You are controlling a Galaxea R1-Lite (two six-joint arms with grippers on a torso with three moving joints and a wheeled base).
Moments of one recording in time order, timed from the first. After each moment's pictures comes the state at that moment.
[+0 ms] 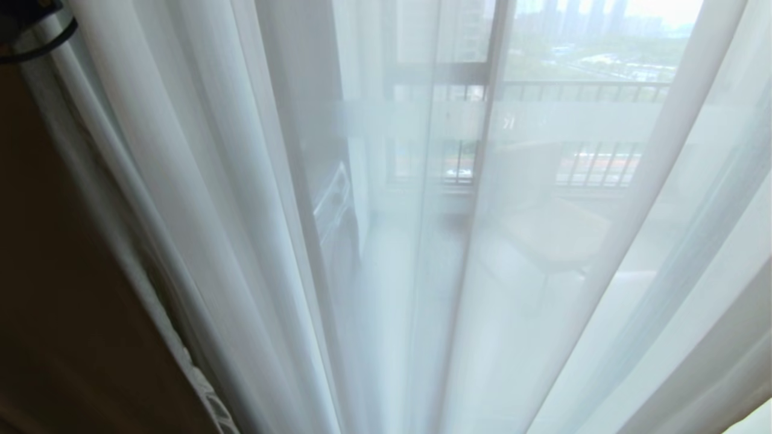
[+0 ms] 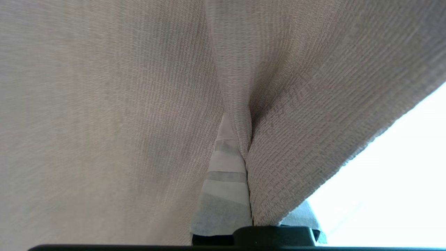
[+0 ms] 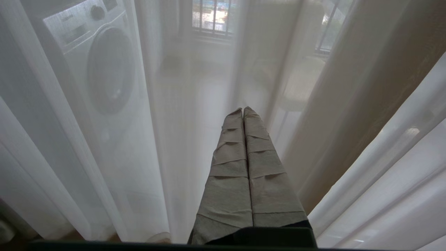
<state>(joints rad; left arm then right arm) 0.14 1.66 -1.75 -0.06 0.19 -0.40 0.00 0.00 0.00 0.00 0.03 -0.11</state>
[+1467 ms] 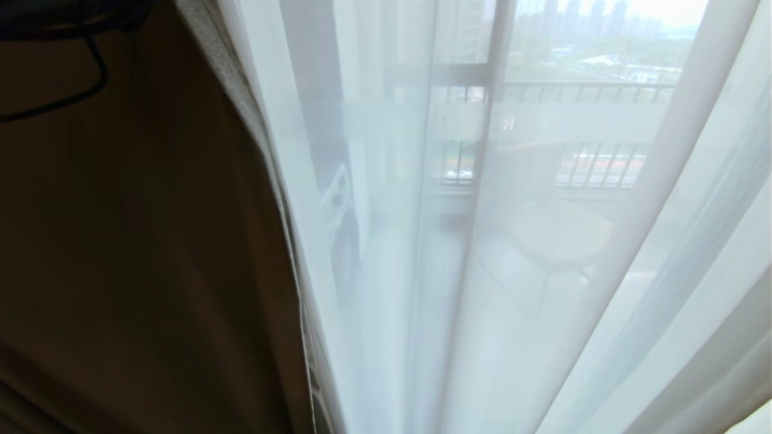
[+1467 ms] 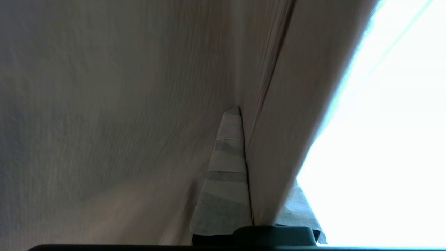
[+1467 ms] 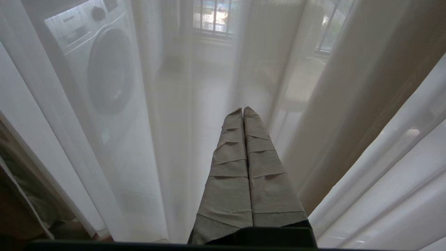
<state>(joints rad) -0.34 1.61 -1.71 -0.06 0.08 -0.52 0.00 0.00 0.00 0.00 0.03 -0.11</state>
